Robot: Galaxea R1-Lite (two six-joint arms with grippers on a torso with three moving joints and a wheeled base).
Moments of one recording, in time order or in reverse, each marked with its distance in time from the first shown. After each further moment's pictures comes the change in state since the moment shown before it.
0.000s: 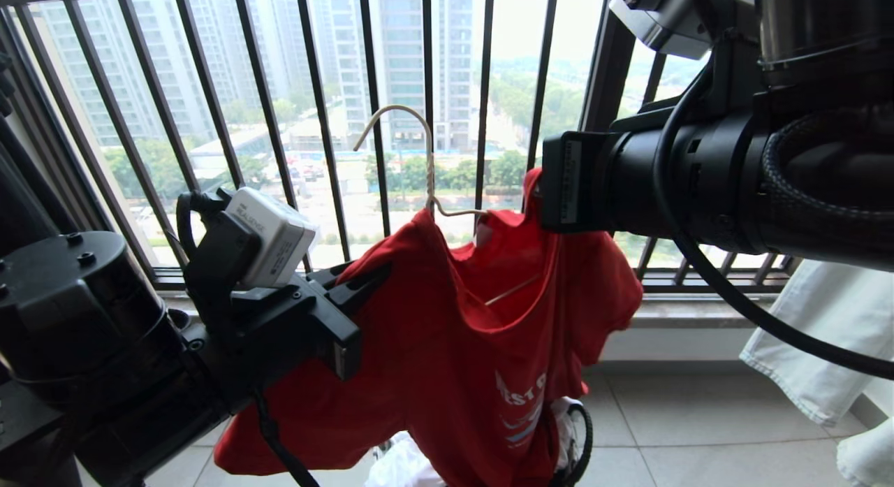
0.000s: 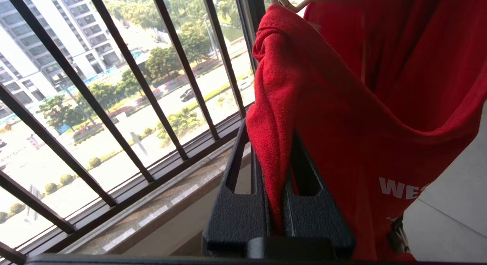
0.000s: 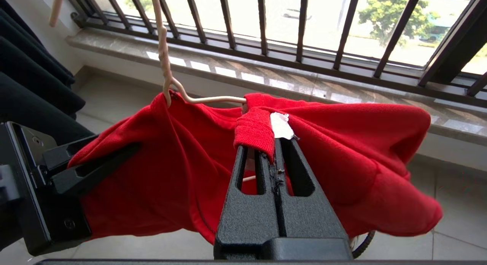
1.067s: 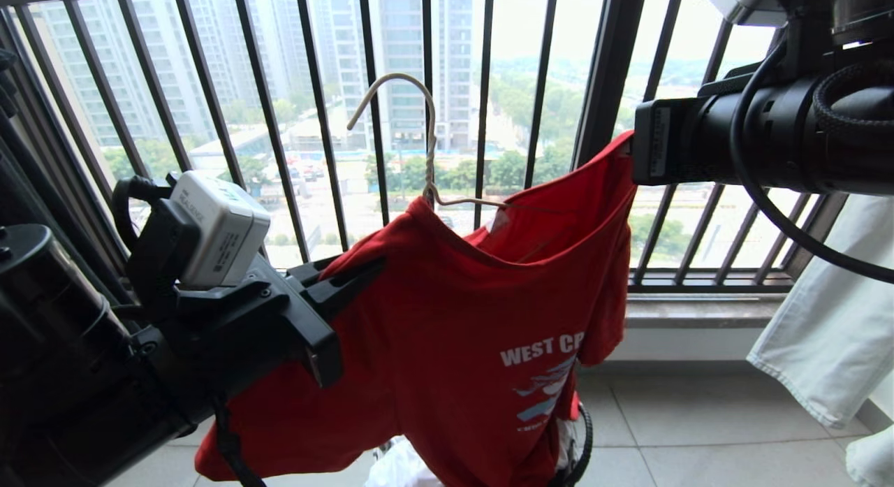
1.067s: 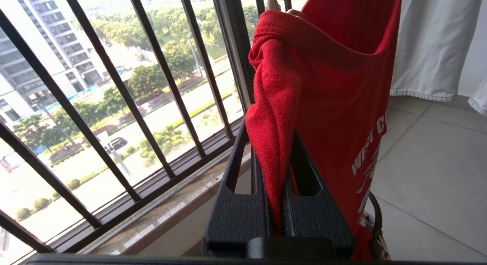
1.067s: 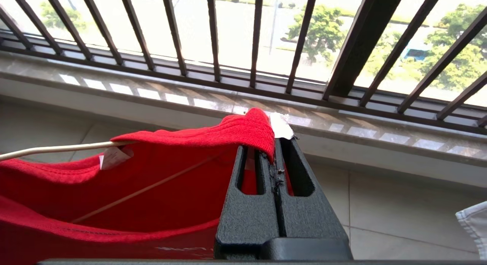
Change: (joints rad) left arm 0.011 -0.068 0.011 0.007 -0.079 -0.023; right arm -0.232 -0.062 0.015 0.004 -0.008 -0.167
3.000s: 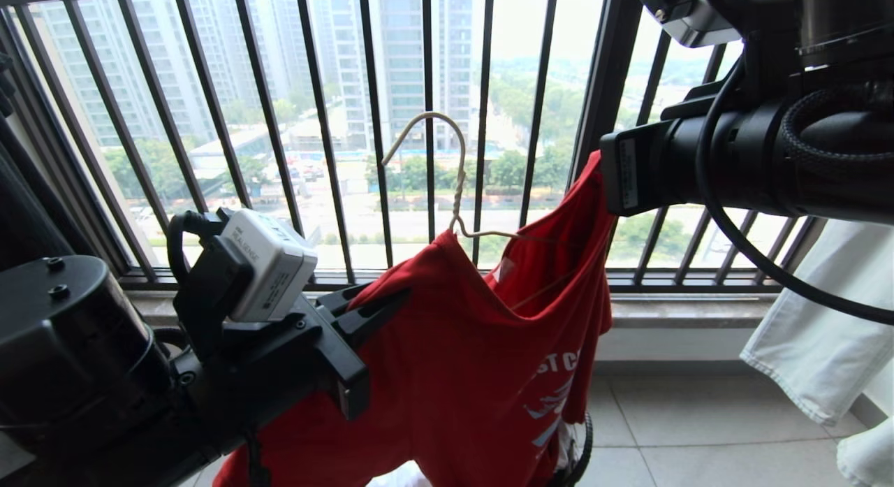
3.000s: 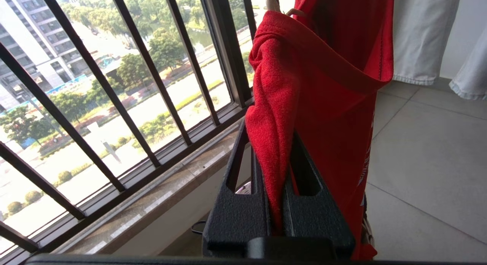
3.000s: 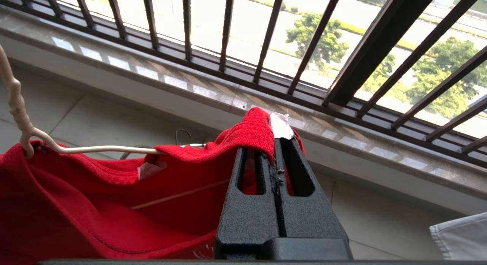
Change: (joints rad) left arm -0.089 0.040 0.024 -0.009 0.058 0.005; right arm 0.097 0.022 0.010 -0.004 -0.045 -0.111
